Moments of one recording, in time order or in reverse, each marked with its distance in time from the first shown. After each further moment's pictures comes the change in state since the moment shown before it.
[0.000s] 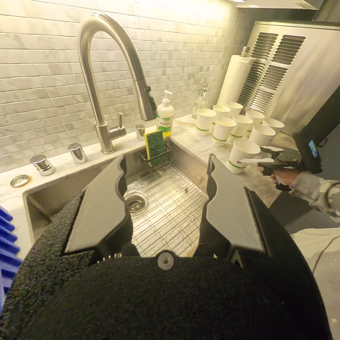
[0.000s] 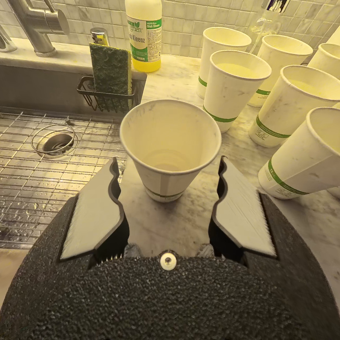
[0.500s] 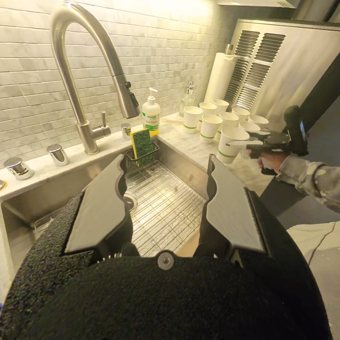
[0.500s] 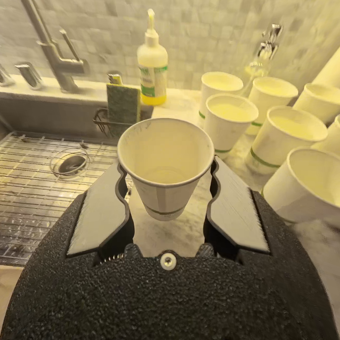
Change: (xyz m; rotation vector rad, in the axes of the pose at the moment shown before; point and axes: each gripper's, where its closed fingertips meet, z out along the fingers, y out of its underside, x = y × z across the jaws) left arm 0.027 0.008 0.005 -0.004 0.066 0.001; right arm 0.002 -0.048 -0.005 0.097 -0.041 0.014
